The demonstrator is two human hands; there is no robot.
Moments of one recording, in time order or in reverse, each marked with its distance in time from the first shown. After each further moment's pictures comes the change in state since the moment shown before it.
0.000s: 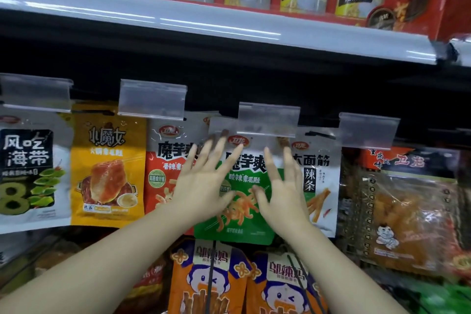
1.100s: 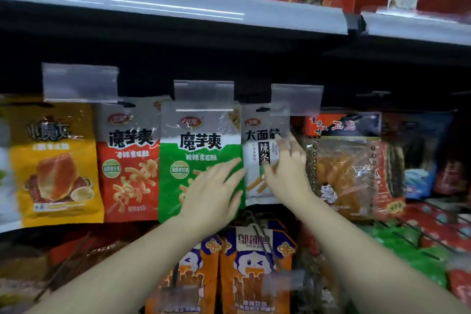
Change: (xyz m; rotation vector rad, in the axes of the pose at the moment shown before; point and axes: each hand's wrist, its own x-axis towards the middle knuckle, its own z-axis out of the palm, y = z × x) left_hand -0.027 0.088 0.019 -0.153 0.057 0.257; right_hand -0.020 0.062 -0.049 0.089 0.111 0.172
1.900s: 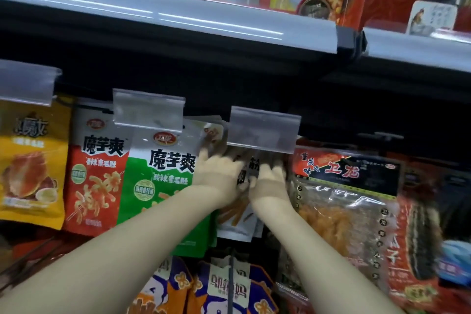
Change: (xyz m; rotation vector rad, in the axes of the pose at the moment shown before) left_hand 0.135 0.032 0.020 0.207 -0.223 -0.374; right_hand 0.079 0.024 0.002 -0.075 -0.268 0.042
